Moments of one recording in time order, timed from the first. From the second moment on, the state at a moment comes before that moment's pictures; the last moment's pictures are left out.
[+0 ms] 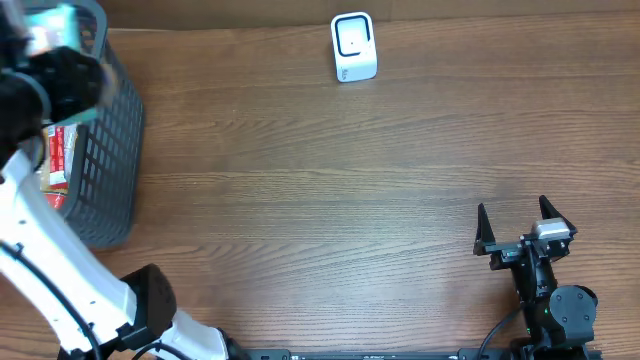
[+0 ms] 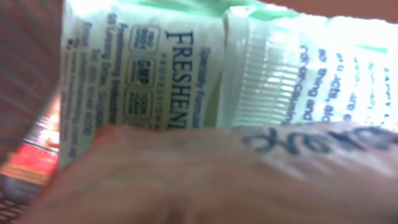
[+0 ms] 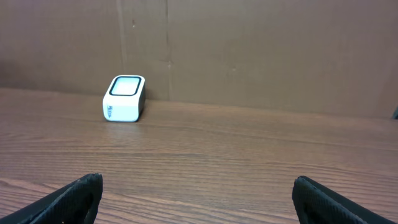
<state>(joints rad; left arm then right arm) 0.43 1.81 2.70 -1.69 0.25 -0.03 0.10 0.01 0.02 -0.03 -0.02 -0.03</state>
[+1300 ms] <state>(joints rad) -0.54 1.83 1.39 -0.91 -0.04 -0.77 0.10 0.01 0.02 -0.03 -0.02 -0.03</state>
